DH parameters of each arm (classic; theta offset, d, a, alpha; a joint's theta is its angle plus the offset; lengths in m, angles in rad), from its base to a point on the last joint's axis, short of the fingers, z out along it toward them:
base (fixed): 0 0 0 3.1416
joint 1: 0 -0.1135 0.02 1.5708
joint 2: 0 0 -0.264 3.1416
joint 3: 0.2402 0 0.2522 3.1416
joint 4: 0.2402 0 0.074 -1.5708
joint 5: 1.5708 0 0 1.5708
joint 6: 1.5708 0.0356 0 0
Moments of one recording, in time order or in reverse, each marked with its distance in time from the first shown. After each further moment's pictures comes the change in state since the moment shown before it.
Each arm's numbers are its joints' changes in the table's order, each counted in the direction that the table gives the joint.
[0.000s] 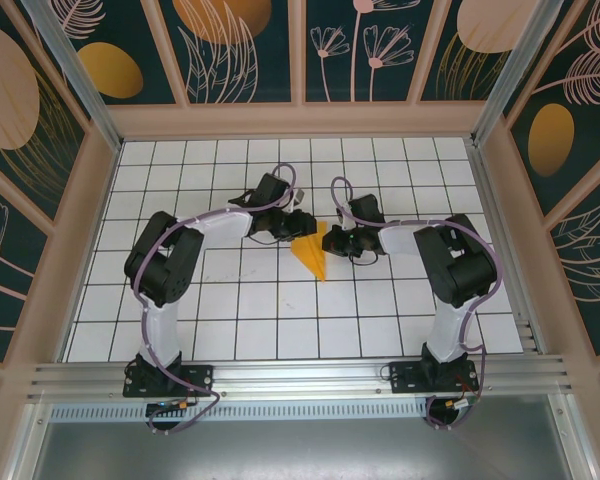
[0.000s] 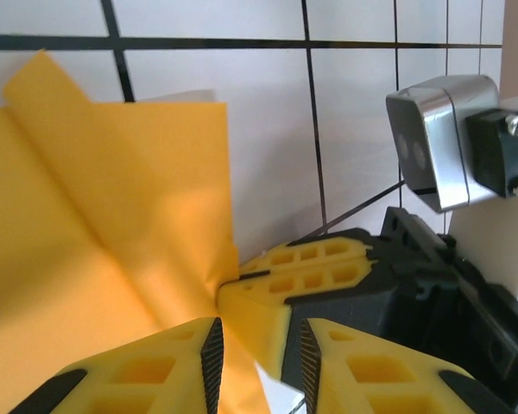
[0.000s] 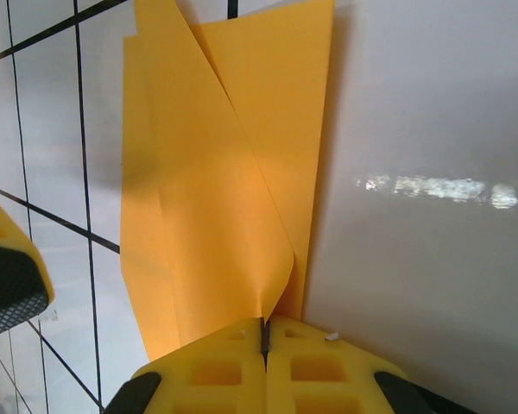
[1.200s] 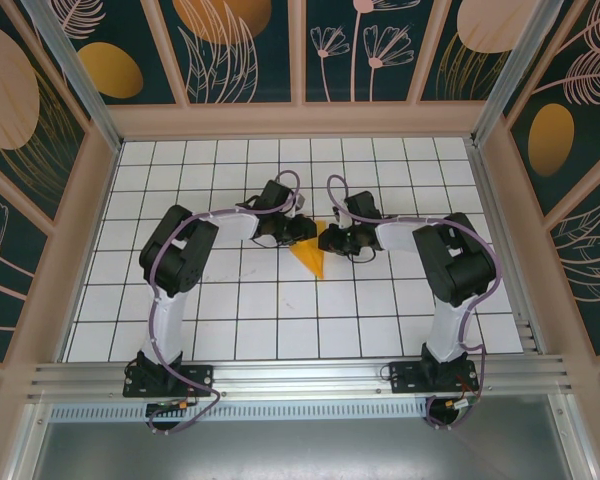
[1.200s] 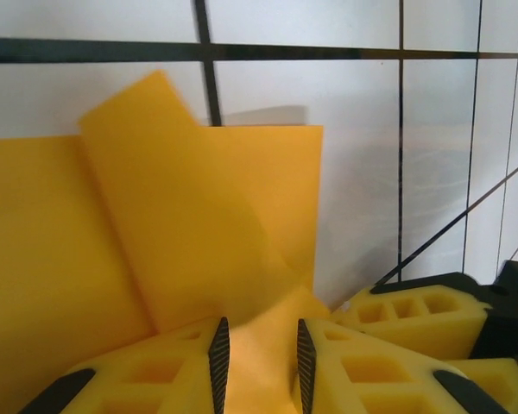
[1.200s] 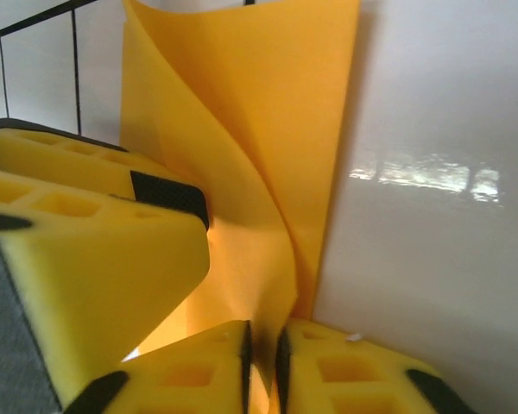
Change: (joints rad) left arm -0.008 0.108 -0.005 -0.074 -0.031 -0.008; right arm -0.009 0.002 0.062 0.097 0.018 -0.045
